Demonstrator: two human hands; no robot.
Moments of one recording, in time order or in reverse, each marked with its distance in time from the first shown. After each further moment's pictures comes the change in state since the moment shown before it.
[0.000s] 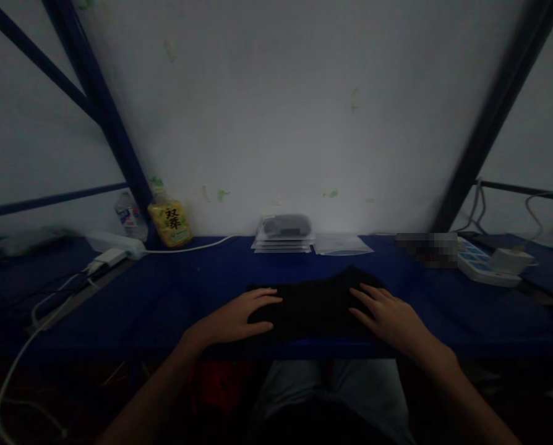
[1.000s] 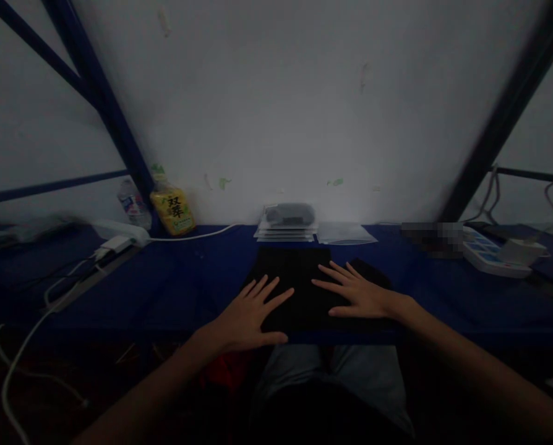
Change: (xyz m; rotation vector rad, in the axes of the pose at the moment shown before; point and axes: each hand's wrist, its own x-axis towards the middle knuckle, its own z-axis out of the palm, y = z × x) left_hand -0.005 0.019 0.033 0.442 -0.070 -0.058; right_hand 0.049 -0.008 0.005 0.316 -0.419 -0.476
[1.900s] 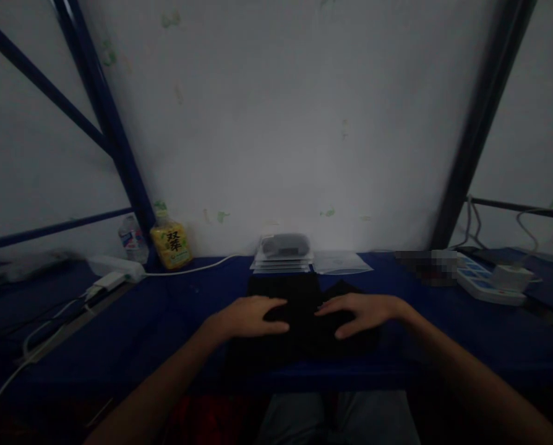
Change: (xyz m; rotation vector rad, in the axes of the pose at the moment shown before) left_hand 0.056 -0.039 -0.049 -0.085 -0.045 -0.044; right_hand 0.020 0.012 -0.058 0.220 -0.066 -0.119
